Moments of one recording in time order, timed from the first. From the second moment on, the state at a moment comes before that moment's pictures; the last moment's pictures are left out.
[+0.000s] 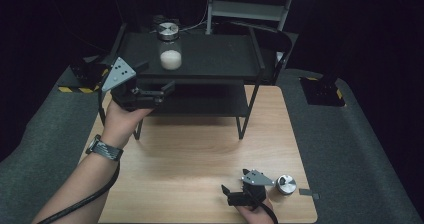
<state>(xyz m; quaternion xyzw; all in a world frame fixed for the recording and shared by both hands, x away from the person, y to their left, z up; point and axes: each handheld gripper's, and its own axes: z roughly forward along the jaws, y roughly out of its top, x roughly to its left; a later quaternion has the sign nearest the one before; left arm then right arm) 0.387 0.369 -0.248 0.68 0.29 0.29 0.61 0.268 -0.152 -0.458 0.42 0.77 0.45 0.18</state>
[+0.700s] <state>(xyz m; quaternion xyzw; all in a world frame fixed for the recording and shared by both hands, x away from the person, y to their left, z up) 0.361 0.379 -0.289 0.71 0.29 0.28 0.58 0.268 -0.151 -0.457 0.42 0.77 0.45 0.18</state>
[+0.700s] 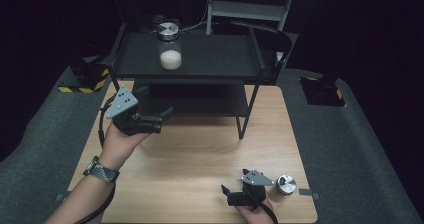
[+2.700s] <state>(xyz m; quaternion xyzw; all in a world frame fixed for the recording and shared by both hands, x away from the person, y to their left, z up) 0.281 0.395 -0.447 0.80 0.34 0.21 0.45 0.262 -0.138 -0.454 0.41 0.77 0.43 0.21</state>
